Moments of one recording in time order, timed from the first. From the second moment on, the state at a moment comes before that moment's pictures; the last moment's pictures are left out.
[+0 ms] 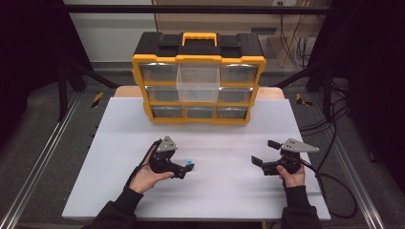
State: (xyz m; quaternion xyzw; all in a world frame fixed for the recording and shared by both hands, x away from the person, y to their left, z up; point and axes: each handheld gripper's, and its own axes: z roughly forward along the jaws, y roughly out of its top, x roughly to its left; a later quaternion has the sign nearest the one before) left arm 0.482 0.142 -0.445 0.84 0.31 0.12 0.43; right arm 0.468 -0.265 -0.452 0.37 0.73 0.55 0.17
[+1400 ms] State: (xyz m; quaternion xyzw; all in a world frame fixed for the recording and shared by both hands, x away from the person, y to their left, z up) left arm 0.478 0.127 -0.459 0.86 0.32 0.11 0.38; right arm 0.468 -0.265 -0.452 0.37 0.73 0.55 0.17
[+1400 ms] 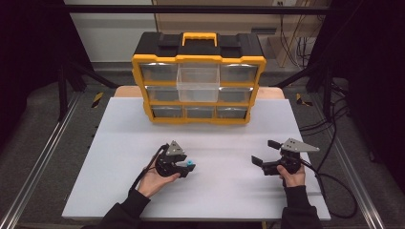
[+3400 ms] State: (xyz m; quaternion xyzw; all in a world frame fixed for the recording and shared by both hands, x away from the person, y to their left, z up) left arm 0.478 0.135 -0.451 0.85 0.33 0.10 0.40; right arm 0.468 -0.265 -0.453 0.37 0.73 0.55 0.17
